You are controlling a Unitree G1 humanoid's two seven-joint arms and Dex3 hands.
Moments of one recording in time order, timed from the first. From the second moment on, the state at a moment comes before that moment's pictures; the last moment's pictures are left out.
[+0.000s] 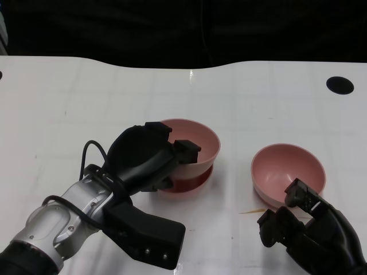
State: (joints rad) left arm -0.50 0.33 -0.55 0.41 0.90 -0.36 0.24; right arm 0.15 0.08 -0.12 -0.07 0.66 0.35 0.41
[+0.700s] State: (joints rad) left arm -0.50 0.32 -0.55 0.45 0.89 -0.37 0.24; right arm 0.15 0.08 -0.12 -0.07 0.66 0.34 0.41
